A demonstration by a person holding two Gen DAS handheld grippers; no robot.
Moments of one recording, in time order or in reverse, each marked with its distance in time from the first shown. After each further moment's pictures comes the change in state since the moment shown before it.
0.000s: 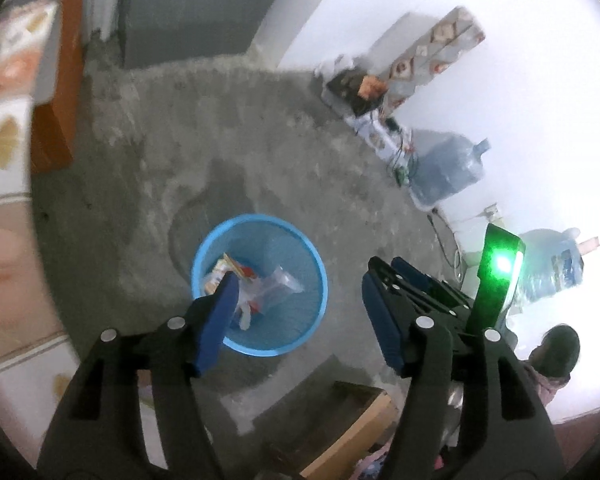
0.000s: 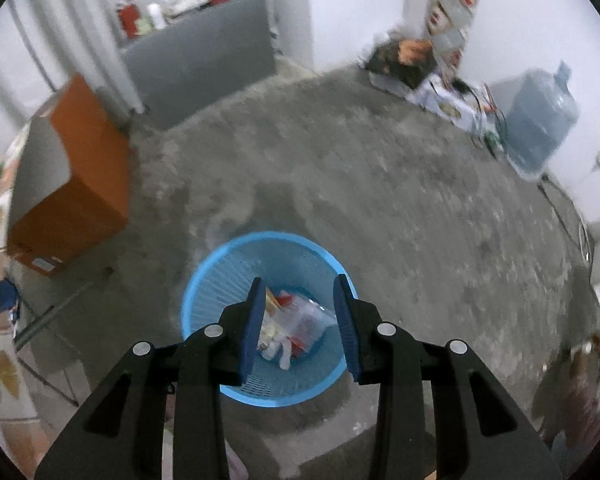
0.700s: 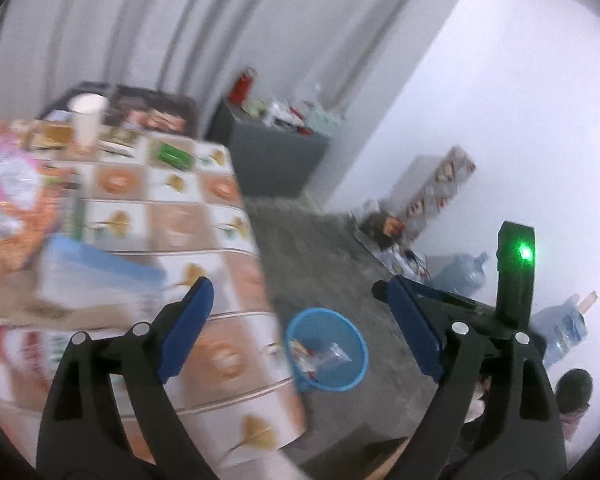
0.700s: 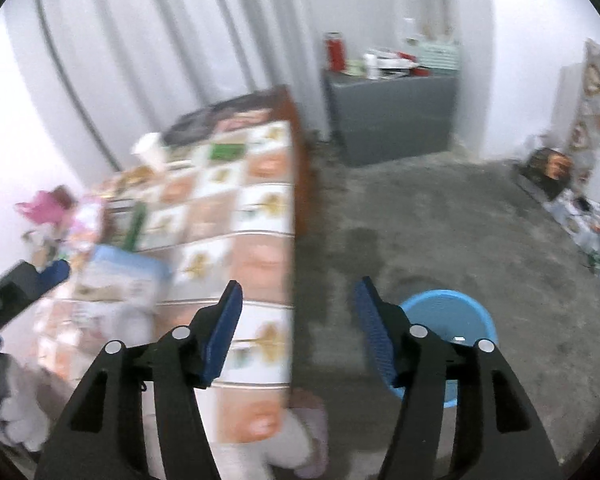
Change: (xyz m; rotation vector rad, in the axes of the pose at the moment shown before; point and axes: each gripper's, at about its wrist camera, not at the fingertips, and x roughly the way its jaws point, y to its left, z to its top) left arm -0.281 0.096 -0.131 -0.053 -0.553 0.105; right arm -0.183 0.198 -0.039 -0.323 -0.124 0.474
